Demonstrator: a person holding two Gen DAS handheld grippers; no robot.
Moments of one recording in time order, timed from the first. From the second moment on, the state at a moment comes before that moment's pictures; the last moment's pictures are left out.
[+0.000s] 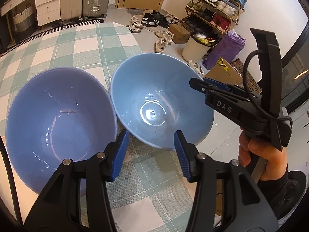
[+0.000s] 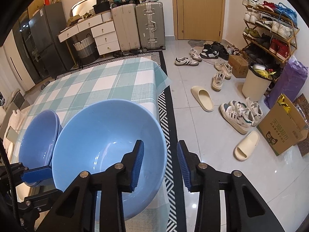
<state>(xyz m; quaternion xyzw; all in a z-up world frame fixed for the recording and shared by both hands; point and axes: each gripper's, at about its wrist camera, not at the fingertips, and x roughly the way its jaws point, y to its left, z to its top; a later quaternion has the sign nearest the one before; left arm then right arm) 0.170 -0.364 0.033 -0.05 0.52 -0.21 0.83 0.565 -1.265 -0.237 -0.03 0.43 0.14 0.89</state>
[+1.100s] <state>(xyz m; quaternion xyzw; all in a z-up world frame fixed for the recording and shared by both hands) 0.180 -0.374 0.021 -0.02 0.51 -0.20 0.84 0.550 -1.271 -0.243 -0.06 0.41 0.14 0.90</state>
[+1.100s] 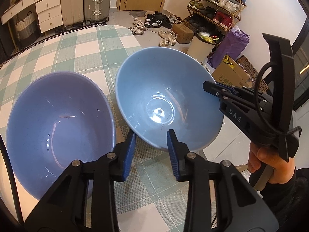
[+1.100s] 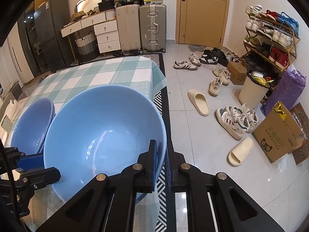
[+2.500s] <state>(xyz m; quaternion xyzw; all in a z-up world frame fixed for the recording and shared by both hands) 0.096 -0.238 0.154 -0.03 0.41 -0.18 0.89 0.464 -1.156 -0.119 -0.11 0.33 0.17 0.92</state>
